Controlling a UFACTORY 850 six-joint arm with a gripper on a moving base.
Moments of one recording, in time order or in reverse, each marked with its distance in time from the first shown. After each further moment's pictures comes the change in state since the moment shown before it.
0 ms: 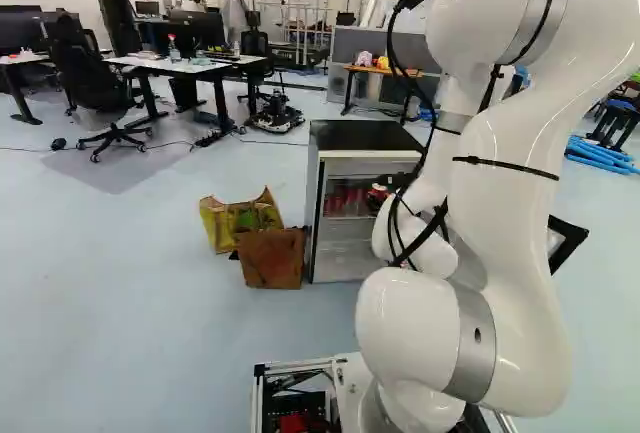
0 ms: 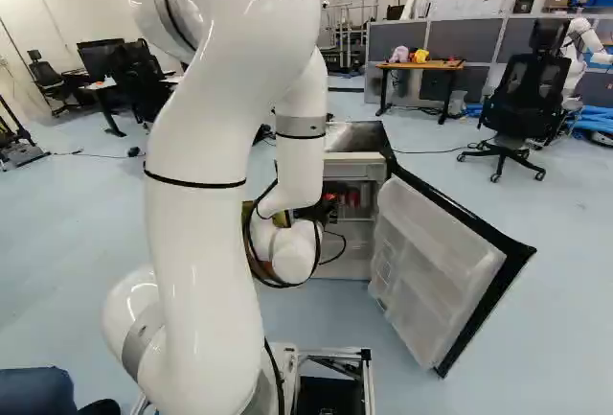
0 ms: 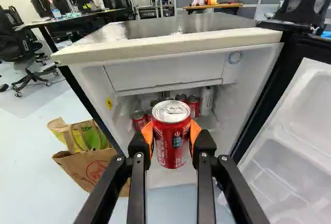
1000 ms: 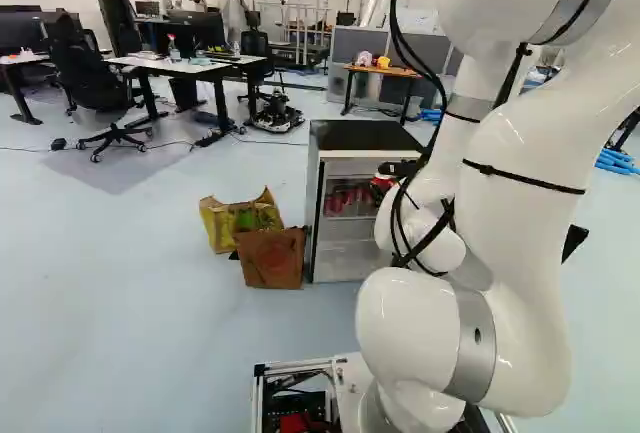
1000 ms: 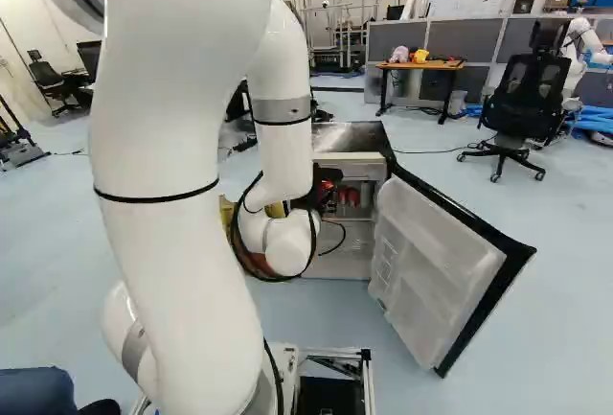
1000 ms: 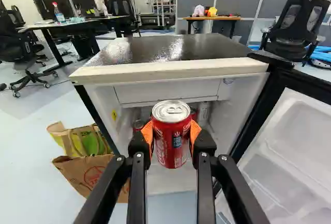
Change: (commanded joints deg) arm 0.2 10.3 2.8 0.0 -5.8 0.0
